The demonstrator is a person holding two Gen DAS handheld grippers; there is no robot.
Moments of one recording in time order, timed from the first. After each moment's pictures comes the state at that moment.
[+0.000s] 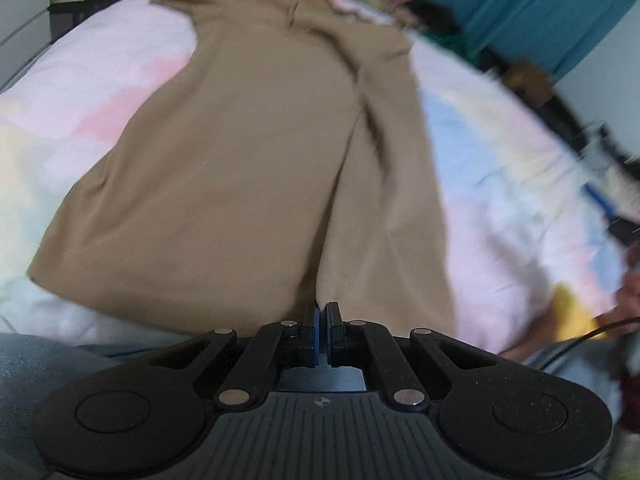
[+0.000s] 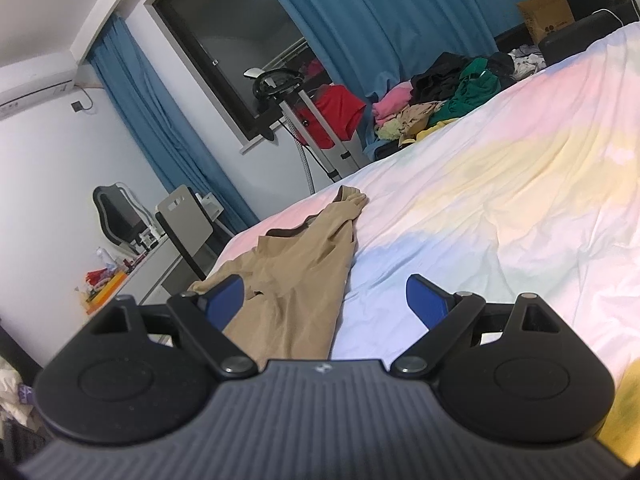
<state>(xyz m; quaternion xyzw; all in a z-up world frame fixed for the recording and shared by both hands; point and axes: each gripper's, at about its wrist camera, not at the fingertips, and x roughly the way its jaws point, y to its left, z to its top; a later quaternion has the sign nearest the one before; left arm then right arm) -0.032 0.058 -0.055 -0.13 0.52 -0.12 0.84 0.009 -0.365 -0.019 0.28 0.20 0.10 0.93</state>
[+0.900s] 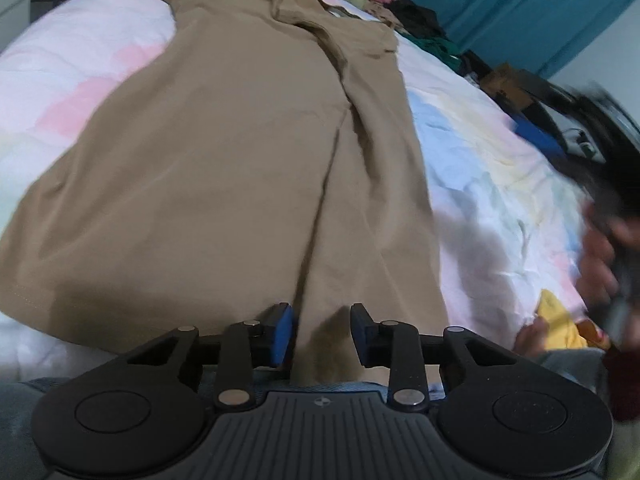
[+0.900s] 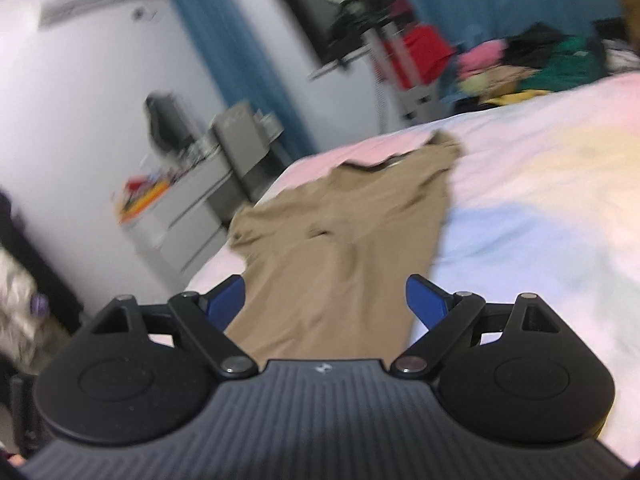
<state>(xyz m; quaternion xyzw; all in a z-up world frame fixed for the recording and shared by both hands) -0.020 0.063 -0.072 -0.17 0.50 -0.16 0.83 0.099 -0.264 -0.020 0.17 0.28 0.23 0.92</state>
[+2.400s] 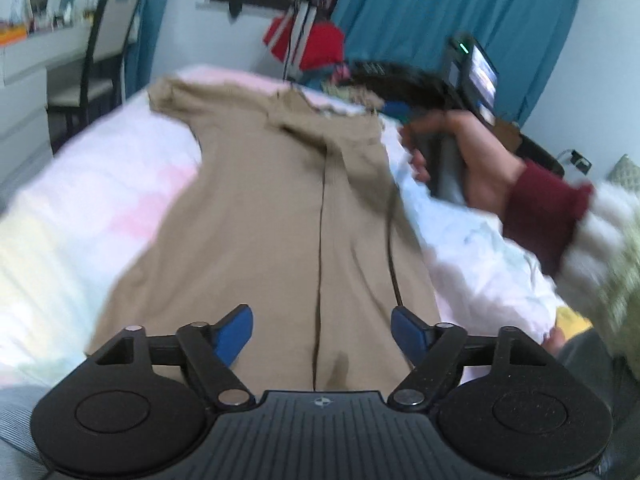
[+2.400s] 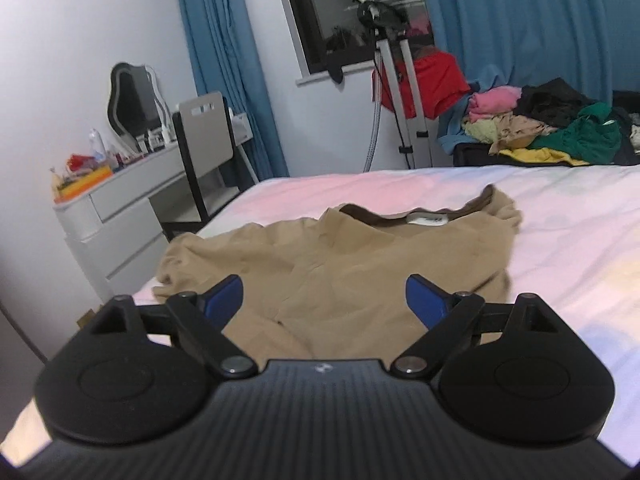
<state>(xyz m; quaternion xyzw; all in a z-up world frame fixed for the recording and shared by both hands) -0.093 0.078 -0.031 -0.09 0.35 -0.13 0.92 0.215 -0.151 -0.015 0.09 0.22 0.16 0.96</state>
